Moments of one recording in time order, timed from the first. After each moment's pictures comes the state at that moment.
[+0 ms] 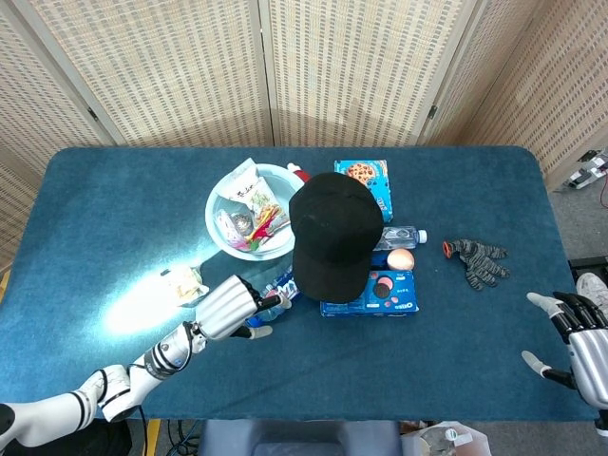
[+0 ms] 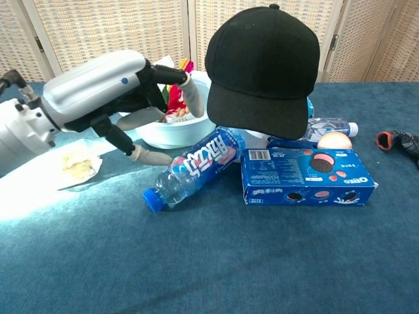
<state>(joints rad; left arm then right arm) -0.71 -1.66 -0.14 -1.20 1.93 1.35 -0.19 -0.02 -0.98 0.00 -1.69 -1.66 1.62 0.09</state>
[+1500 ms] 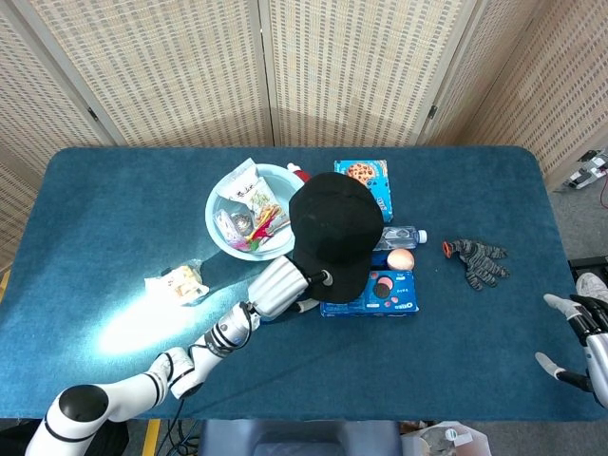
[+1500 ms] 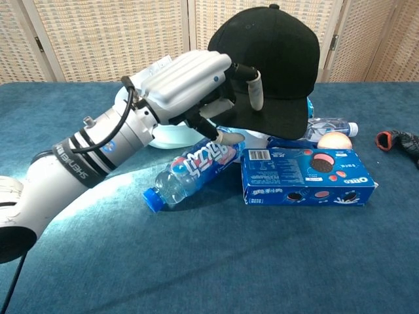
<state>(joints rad) -0.94 -1.99 -0.18 -0.83 1.73 1.35 -0.16 -0.04 -0.98 0.00 -1.64 -1.63 1.63 0.15</state>
